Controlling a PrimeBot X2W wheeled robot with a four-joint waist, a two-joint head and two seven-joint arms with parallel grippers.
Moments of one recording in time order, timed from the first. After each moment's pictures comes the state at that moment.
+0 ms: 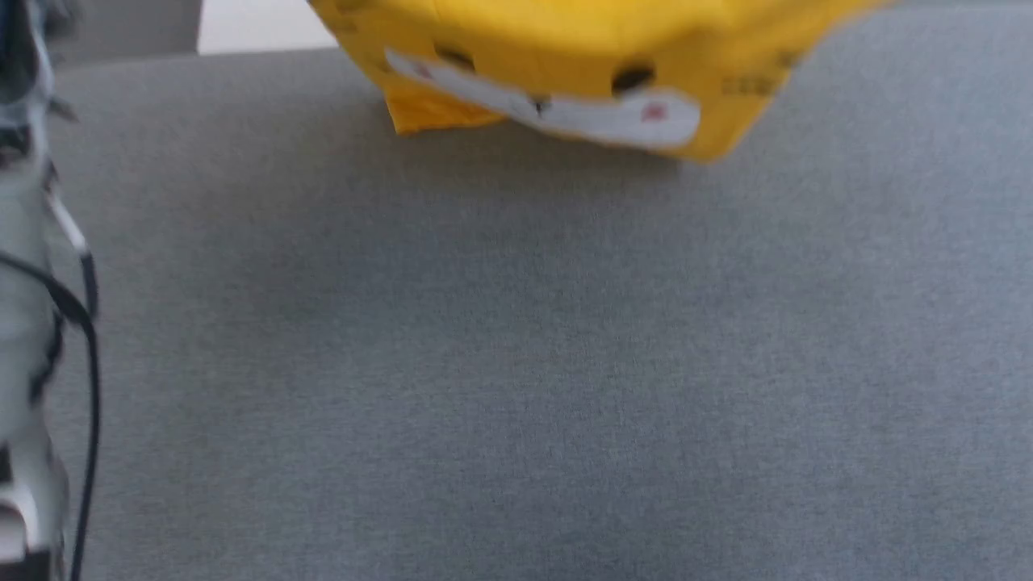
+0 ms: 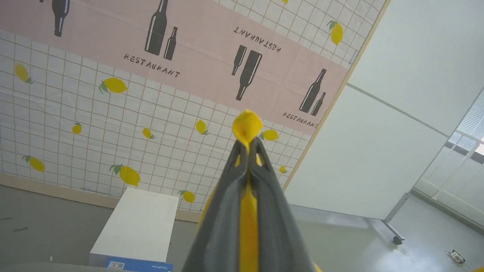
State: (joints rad) left arm -1.04 0.45 -0.18 0.01 -0.84 0.28 0.27; right arm -1.01 -0.48 0.07 0.00 0.23 0.13 0.78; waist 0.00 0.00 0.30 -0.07
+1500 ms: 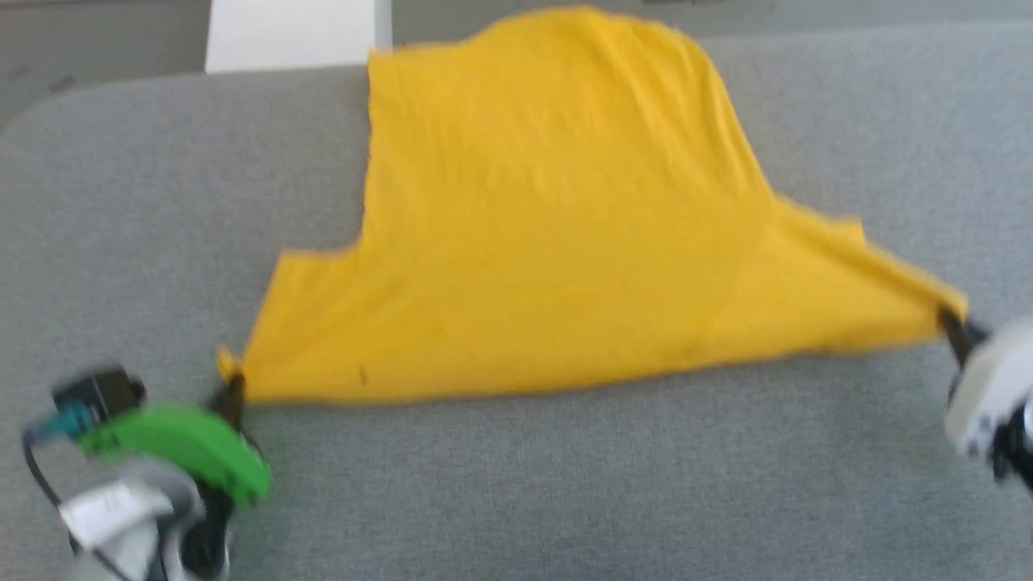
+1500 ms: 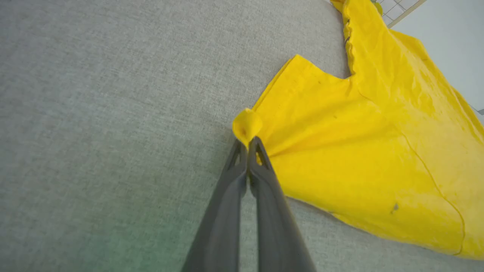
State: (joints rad) left arm -0.15 0.42 -0.20 0.12 -0.93 0.21 0.13; right arm -0.25 -0.29 -0.19 0.11 0.33 0.13 0.56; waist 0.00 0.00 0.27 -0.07
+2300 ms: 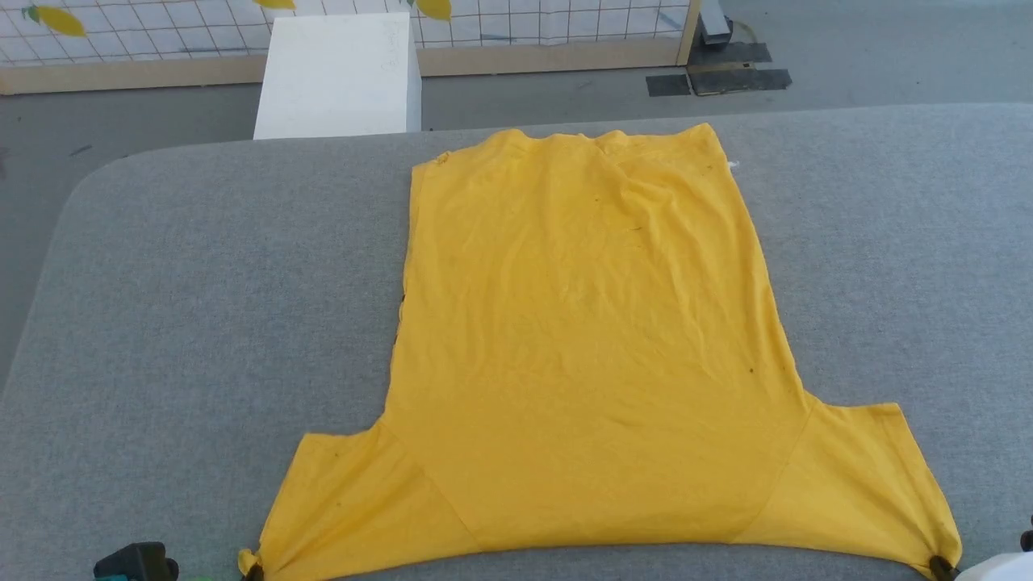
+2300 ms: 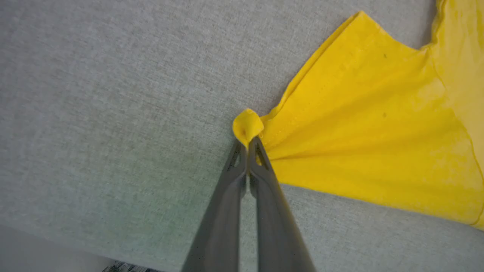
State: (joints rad) left arm 0.24 0.43 -0.24 -0.04 -0.91 0.39 0.19; right arm 0.14 -0.05 -0.41 0.16 0.26 0.13 0.53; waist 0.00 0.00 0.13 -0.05
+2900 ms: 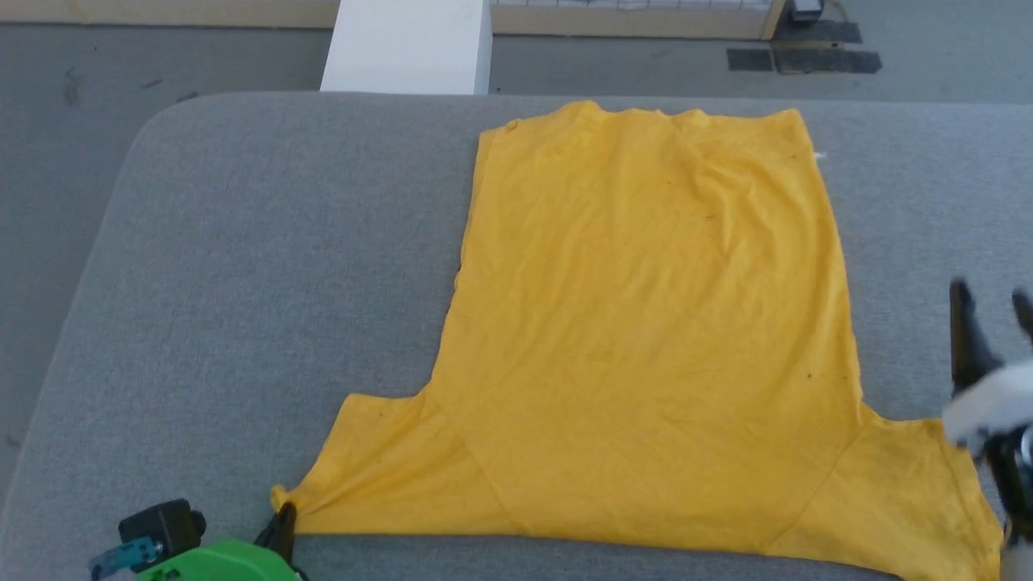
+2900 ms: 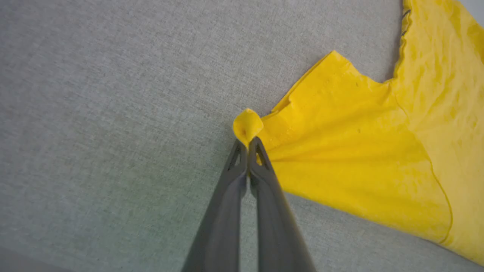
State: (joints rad) left arm 0.17 0.39 -0.27 -0.05 -0.91 0.29 0.10; right arm -0.15 -0.11 -0.33 0.06 0.24 0.13 0.20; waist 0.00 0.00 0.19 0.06
